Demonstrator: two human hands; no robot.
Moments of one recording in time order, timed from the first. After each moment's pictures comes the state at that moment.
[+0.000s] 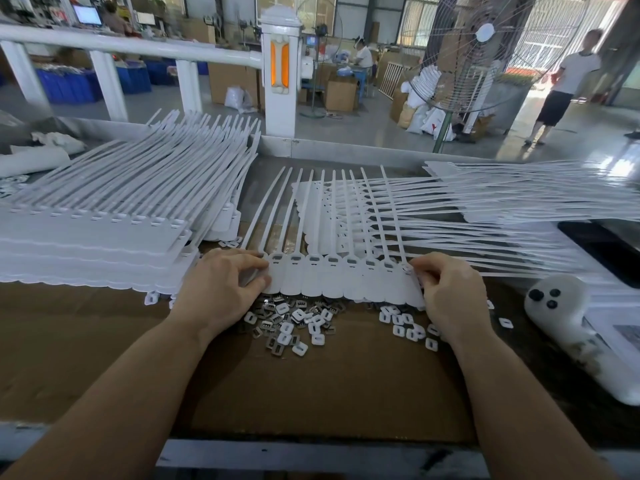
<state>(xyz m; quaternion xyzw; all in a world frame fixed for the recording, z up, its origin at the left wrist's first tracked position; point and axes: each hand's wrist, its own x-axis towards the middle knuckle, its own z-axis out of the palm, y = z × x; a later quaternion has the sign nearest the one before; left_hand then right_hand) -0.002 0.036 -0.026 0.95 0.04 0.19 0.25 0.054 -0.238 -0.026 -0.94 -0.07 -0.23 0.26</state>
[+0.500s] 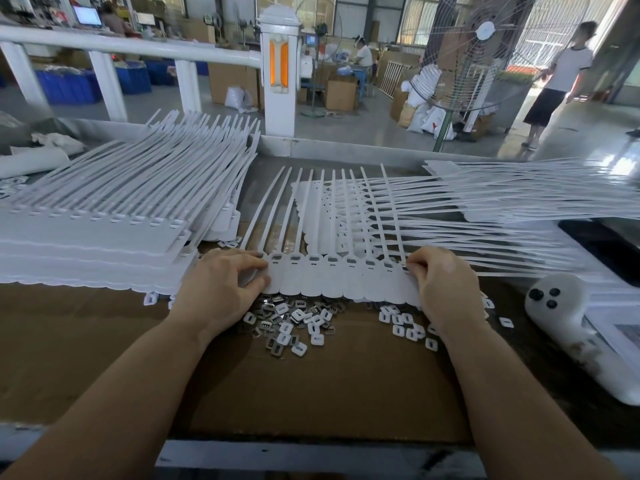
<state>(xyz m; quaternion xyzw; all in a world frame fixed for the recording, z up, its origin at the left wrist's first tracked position) -0.001 0.036 -0.028 0.95 0.04 0.19 0.24 0.061 -0.232 -0.023 -0.95 -0.08 -0.23 0.20</state>
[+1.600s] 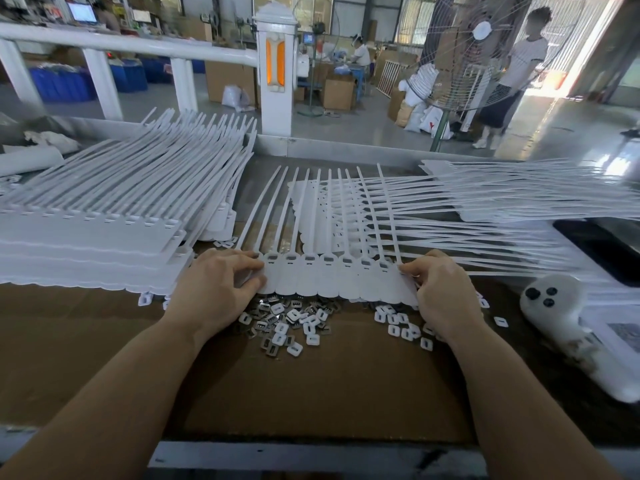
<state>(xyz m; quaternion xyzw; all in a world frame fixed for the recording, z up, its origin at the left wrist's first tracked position) 0.000 0.036 -0.029 0.95 0.03 0.20 0.23 0.058 -0.236 -0.023 -0.96 -0.07 -0.16 0.22</state>
